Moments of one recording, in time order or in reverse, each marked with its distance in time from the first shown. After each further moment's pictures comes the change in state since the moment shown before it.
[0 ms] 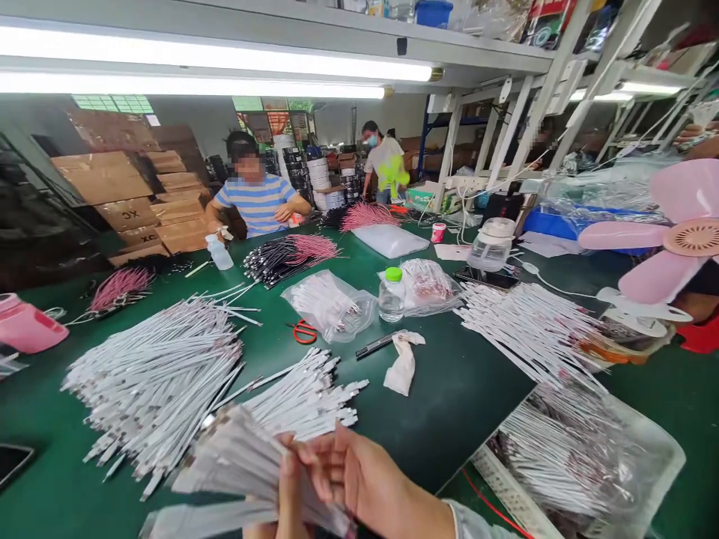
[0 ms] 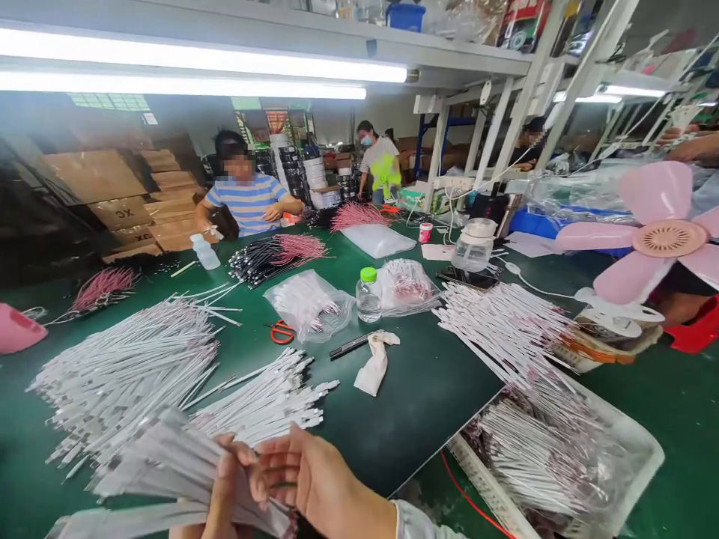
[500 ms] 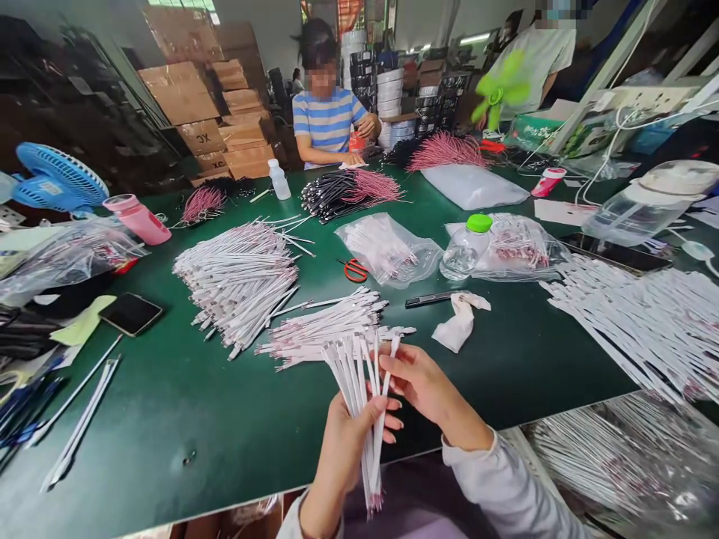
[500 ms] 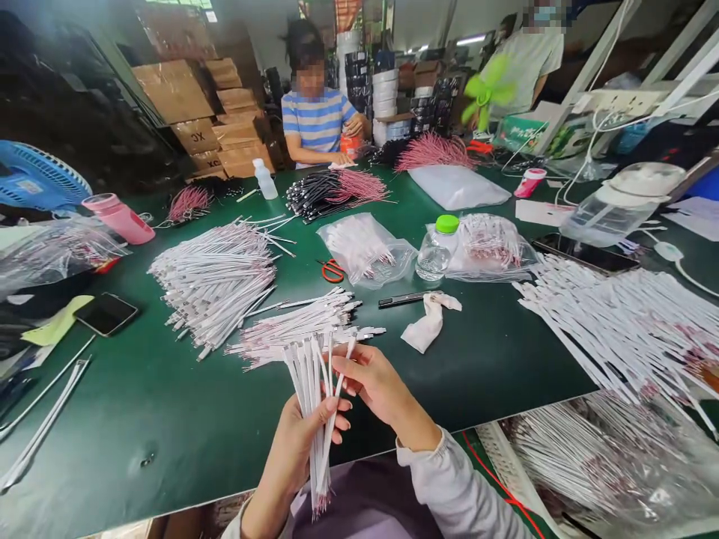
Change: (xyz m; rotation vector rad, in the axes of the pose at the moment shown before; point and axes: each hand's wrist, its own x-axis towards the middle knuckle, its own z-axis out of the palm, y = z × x) left_hand -0.005 -0.030 -0.026 0.022 -0.195 -0.467; right_hand 0.004 -0.034 -0.010 -0.413 0.034 -0.022
